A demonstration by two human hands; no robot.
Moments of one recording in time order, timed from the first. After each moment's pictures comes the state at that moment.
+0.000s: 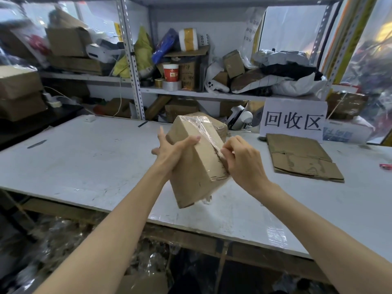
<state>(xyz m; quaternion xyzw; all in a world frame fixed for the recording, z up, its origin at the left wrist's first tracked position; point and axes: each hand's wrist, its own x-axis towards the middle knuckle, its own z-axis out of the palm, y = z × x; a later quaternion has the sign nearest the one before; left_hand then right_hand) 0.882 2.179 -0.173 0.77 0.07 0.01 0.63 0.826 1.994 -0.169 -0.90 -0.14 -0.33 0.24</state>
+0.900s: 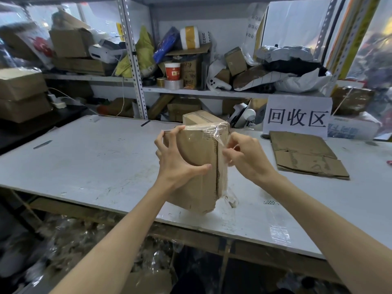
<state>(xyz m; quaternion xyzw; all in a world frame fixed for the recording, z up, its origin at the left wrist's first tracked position) 0.850 2.174 -0.192 0.86 -0.10 0.23 0.45 0.826 1.988 -0.151 -0.88 -0.13 -0.19 0.40</state>
